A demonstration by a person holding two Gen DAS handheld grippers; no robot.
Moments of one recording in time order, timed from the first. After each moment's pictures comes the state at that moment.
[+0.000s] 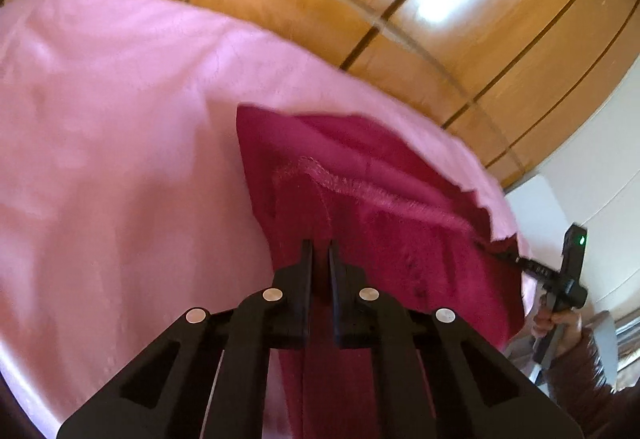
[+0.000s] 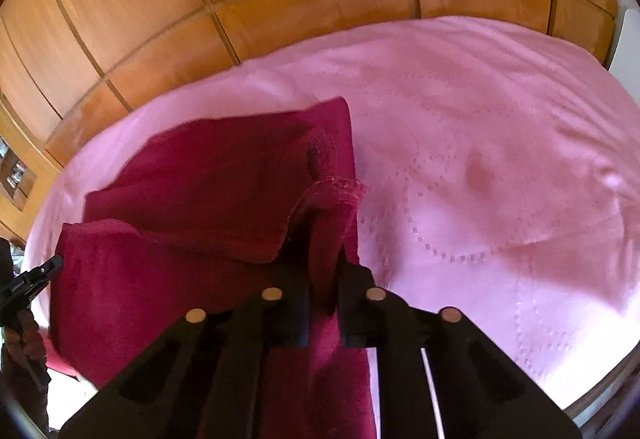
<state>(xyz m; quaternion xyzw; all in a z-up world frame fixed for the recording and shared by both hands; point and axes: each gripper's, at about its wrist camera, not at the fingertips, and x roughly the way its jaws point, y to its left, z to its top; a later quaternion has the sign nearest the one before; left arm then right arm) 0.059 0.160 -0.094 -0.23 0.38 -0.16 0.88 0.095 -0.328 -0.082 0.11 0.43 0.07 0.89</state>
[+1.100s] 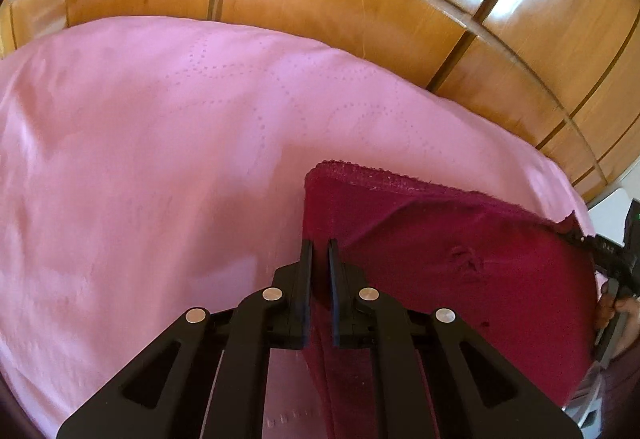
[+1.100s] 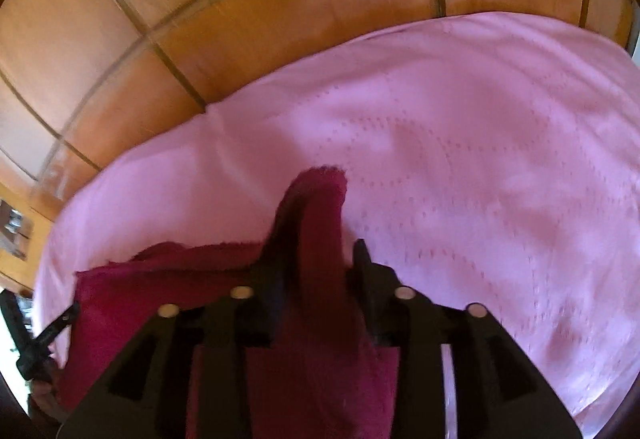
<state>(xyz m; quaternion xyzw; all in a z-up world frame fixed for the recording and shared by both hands) 0.194 0.168 -0.113 -0.17 0.43 -0.04 0.88 0.256 -0.325 -0.095 0.18 0.46 0.06 0.87</state>
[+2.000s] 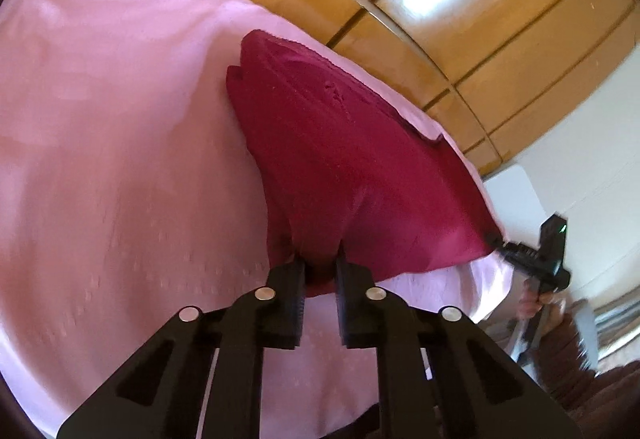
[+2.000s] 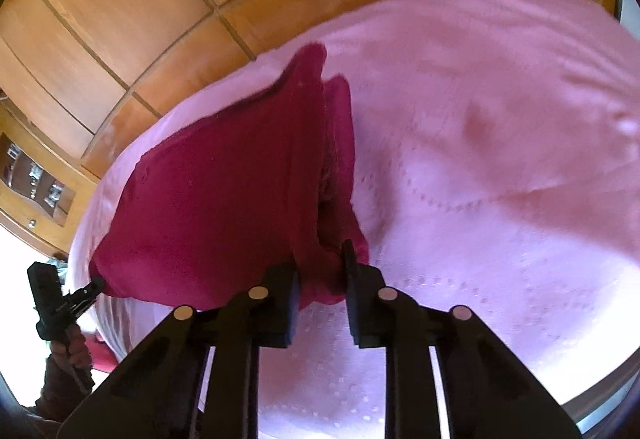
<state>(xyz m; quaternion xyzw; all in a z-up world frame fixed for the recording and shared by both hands) 0.019 0.147 -0.115 -0.24 0.42 -0.20 0.86 0.075 -0.363 -0.087 0.18 0.45 0.12 0.86</state>
